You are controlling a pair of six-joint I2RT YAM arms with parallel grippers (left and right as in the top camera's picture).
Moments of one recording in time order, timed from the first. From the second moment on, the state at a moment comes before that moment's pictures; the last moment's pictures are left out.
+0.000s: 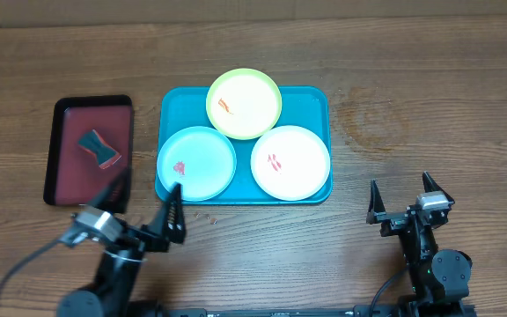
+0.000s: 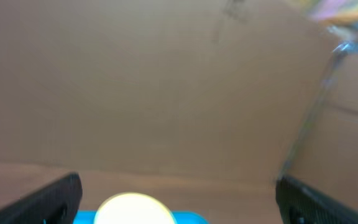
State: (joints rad) left arm 0.08 0.13 0.40 -0.04 0.37 -0.43; right arm 0.10 0.01 0.02 -0.03 -0.03 -0.02
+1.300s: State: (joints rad) left arm 0.37 1.90 1.76 -1.19 -0.01 -0.33; right arm 0.10 0.01 0.02 -0.03 -0.03 -0.02
